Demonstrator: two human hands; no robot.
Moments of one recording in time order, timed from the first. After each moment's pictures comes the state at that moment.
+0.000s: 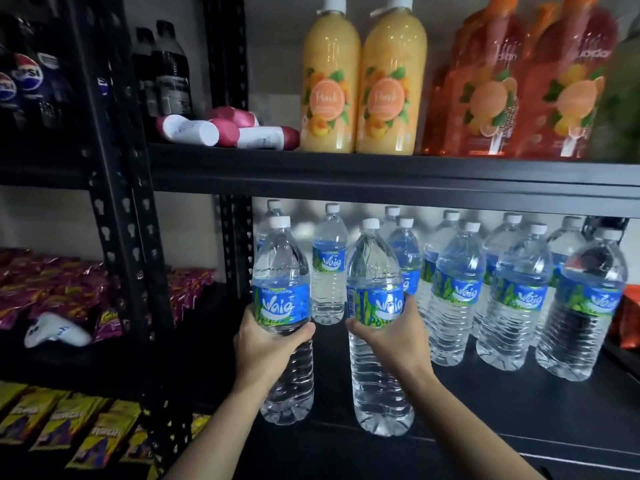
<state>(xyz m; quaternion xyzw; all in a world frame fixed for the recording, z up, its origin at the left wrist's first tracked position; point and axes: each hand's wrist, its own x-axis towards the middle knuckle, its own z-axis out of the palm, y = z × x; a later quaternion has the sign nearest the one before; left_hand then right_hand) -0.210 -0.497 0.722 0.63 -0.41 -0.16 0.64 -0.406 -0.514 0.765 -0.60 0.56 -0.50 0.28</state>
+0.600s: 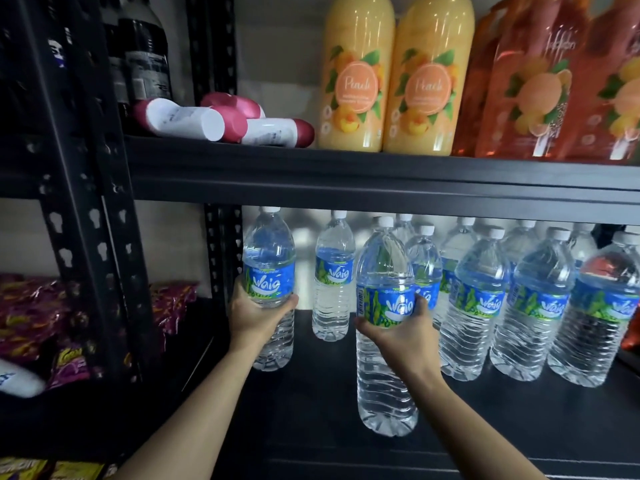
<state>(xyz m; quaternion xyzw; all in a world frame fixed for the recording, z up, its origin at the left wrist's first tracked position) -0.134 -0.618 0.733 0.58 -0.45 -0.14 0.66 -0.362 -0.559 0.767 -0.55 0.59 -0.53 0.24</state>
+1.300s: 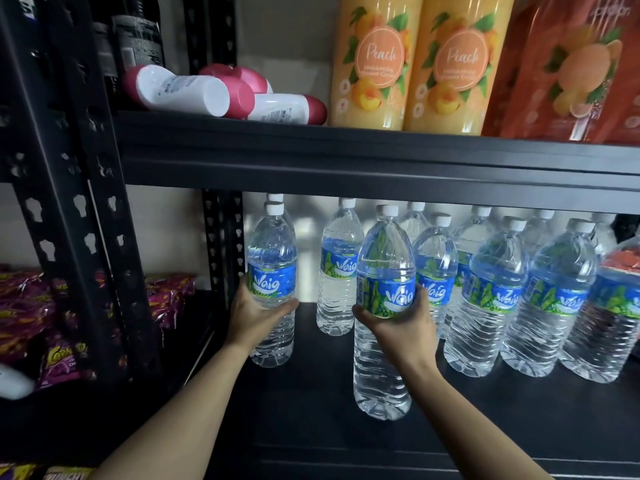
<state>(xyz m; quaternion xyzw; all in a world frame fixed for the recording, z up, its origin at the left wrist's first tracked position) -0.103 -0.650 0.699 0.57 -0.53 -0.21 0.60 -0.343 -0.583 0.752 -0.54 0.59 -0.56 0.21</state>
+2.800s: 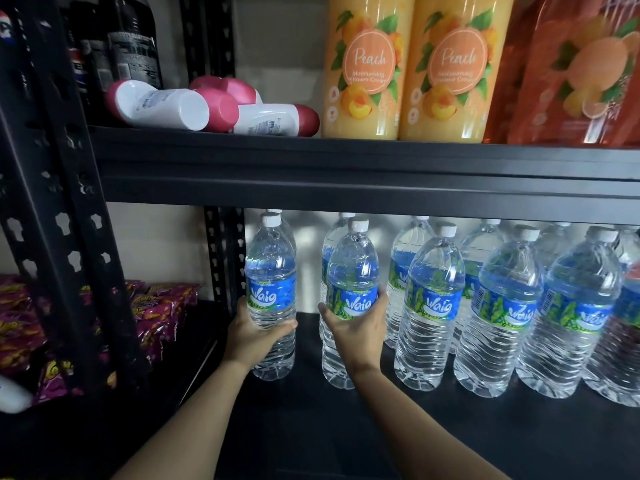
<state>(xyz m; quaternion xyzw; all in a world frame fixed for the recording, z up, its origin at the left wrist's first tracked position) -0.106 -0.652 0.688 0.63 -0.50 -0.21 0.56 -0.288 -0.661 0.706 -0.54 0.51 -0.64 0.19</state>
